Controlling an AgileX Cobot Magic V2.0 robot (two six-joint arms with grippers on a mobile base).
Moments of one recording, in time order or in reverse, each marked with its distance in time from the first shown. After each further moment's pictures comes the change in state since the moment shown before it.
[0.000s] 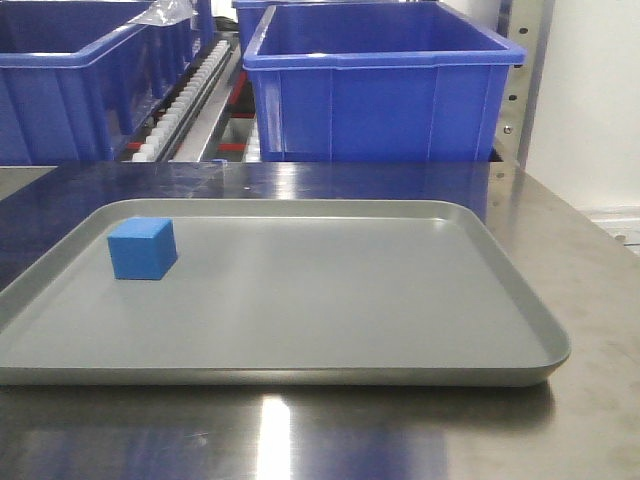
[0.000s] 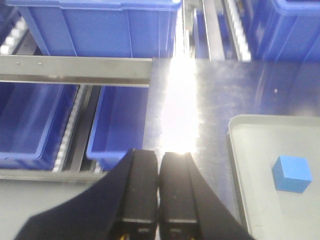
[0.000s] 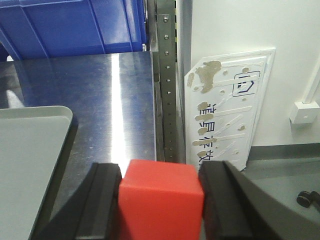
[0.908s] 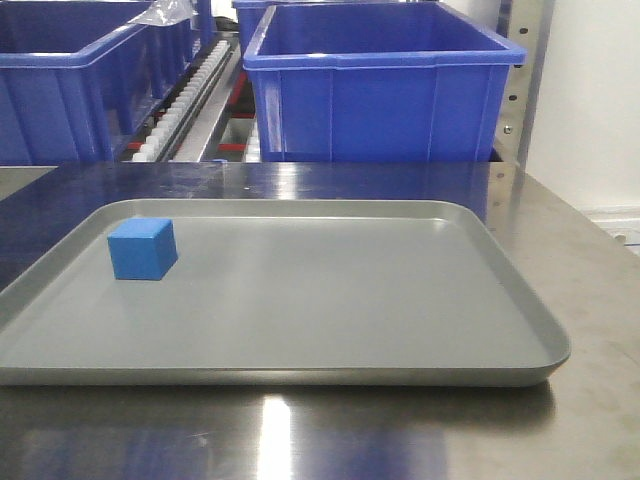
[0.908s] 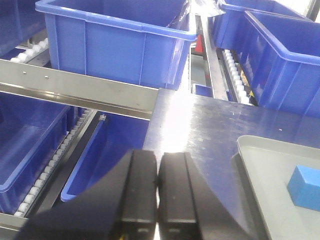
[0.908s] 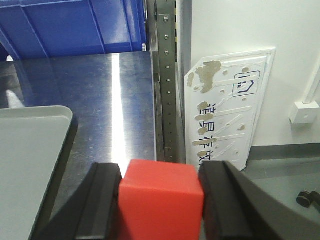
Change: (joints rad) left arm 0.194 -0.608 0.745 -0.165 -0.549 0.000; right arm 0.000 0.000 0.000 0.000 0.000 0.000
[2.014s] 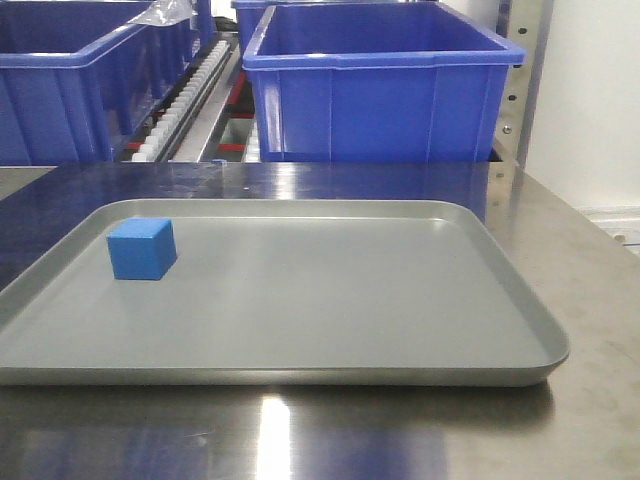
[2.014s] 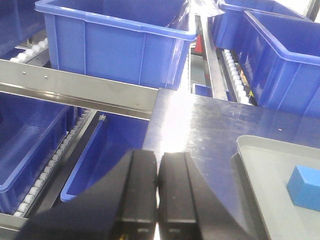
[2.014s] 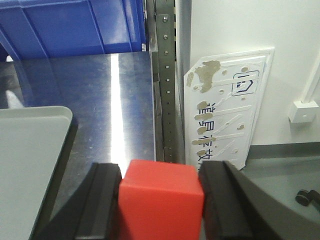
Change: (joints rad) left arm 0.000 0.000 0.000 0.000 0.000 0.000; right arm 0.000 0.002 -0.008 0.000 0.014 0.000
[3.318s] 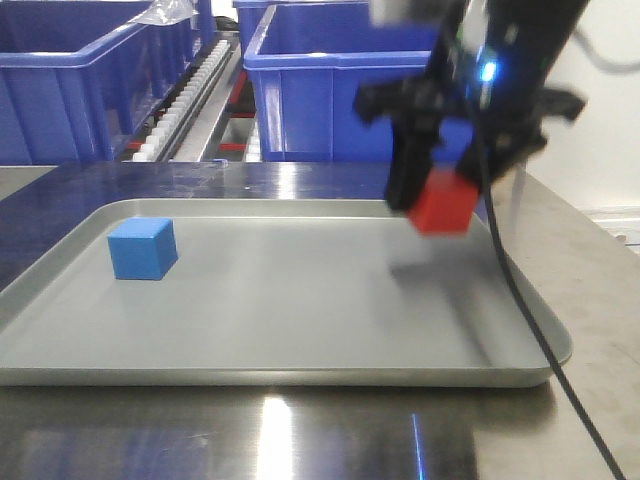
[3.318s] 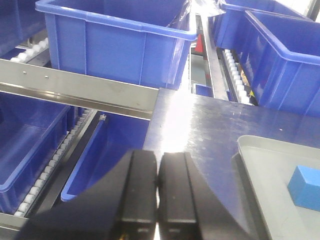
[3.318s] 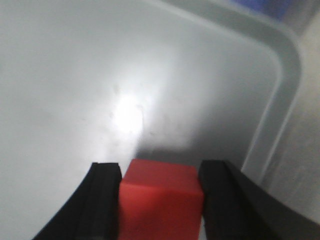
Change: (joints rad) left arm 0.000 0.000 0.000 0.000 0.000 0.000; right arm 0.498 1.290 -0.865 0.063 0.287 0.000
